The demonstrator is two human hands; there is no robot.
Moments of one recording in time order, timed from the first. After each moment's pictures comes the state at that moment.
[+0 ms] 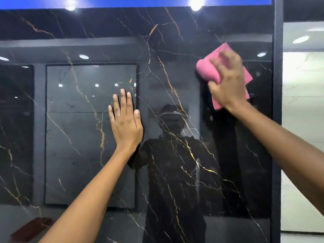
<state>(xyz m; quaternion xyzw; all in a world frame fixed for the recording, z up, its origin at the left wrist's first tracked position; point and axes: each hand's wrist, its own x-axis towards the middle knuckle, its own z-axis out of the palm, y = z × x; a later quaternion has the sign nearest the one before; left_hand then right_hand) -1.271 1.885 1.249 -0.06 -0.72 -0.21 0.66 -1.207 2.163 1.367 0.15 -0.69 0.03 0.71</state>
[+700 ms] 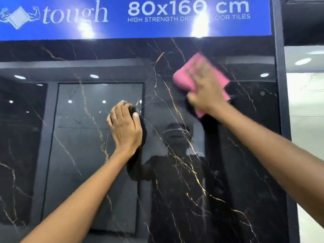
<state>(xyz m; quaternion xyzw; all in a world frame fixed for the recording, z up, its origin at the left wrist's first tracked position) -1.257 1.875 1.305 -0.08 -0.64 -0.29 0.71 -1.220 2.100 1.412 0.20 -0.74 0.00 0.64</state>
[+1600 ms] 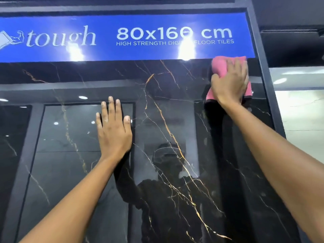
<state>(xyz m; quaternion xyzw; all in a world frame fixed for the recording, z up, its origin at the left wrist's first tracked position) -1.280 1.865 1.361 -0.06 -0.69 -0.20 0.69 -1.198 2.143 1.478 -0.07 -0.66 0.26 0.70</state>
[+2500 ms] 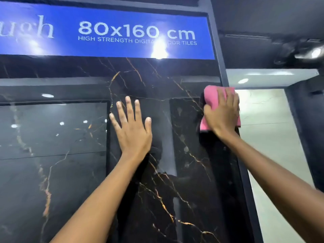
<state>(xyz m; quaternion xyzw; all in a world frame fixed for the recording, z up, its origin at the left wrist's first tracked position) -1.262 1.999 1.355 -0.11 -0.71 -0.19 0.67 -1.194 2.226 1.391 -0.09 -0.70 0.15 0.69</state>
